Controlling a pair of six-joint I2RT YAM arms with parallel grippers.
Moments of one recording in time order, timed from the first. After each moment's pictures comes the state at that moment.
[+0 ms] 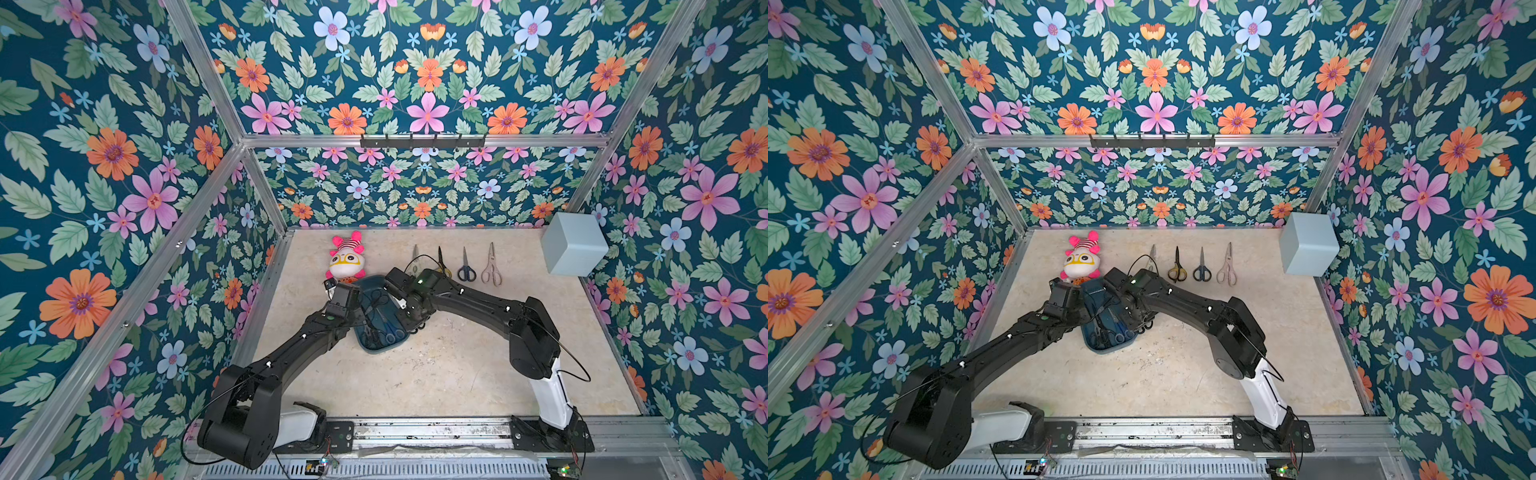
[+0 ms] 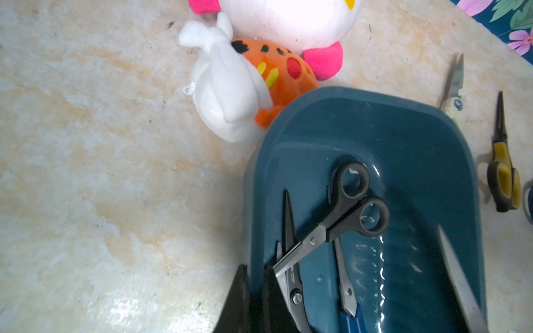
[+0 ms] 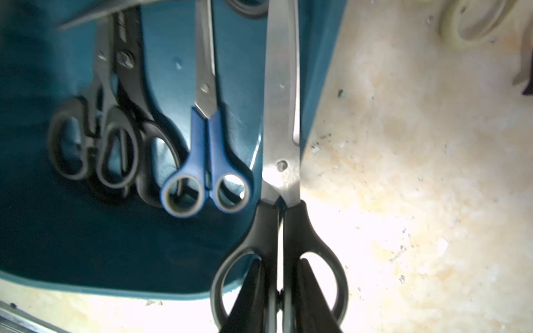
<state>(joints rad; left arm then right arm) -0.38 1.29 0.68 -0.29 -0.23 -0.70 0.97 2.08 1.80 -1.09 0.10 0.29</state>
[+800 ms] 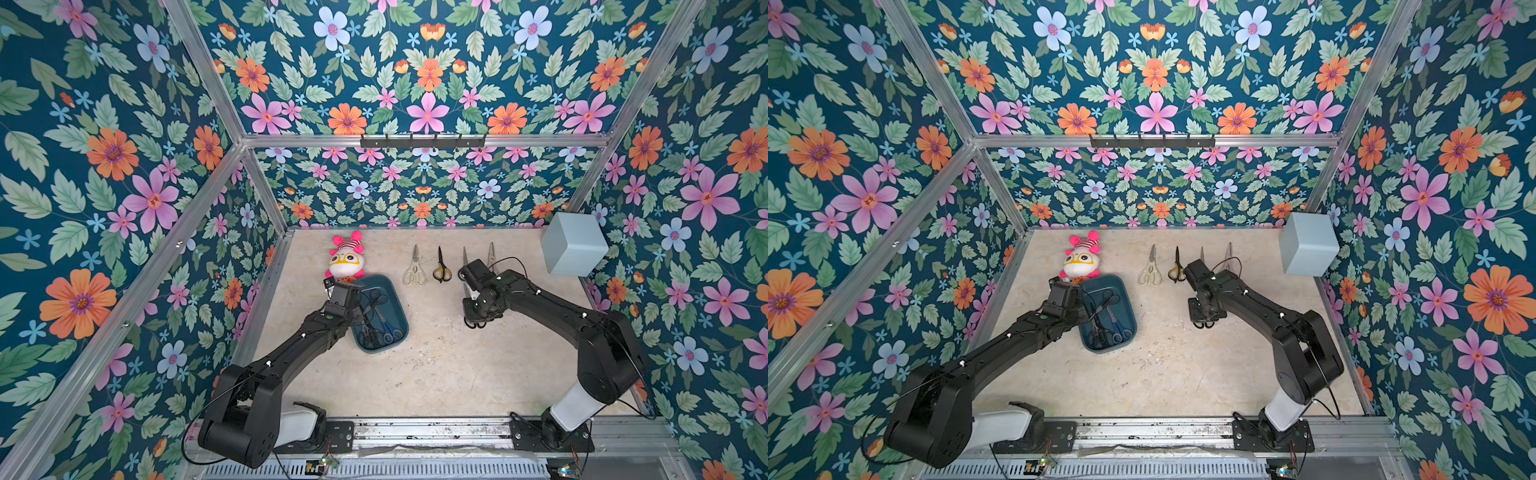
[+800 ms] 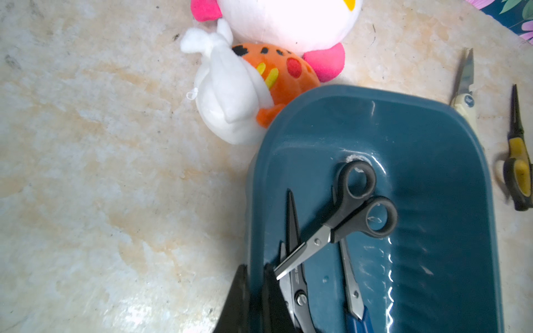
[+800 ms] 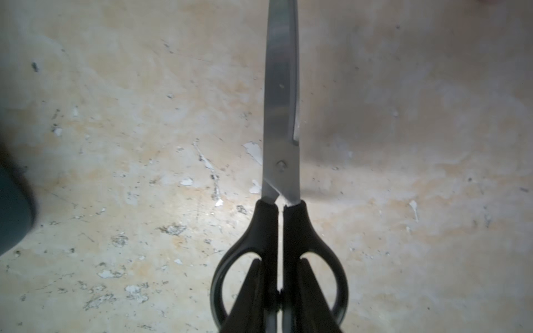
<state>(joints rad) -0.36 1.29 0.68 -0.29 -0.25 -0.64 0.55 1.62 1.16 -0.88 0.06 0.42</state>
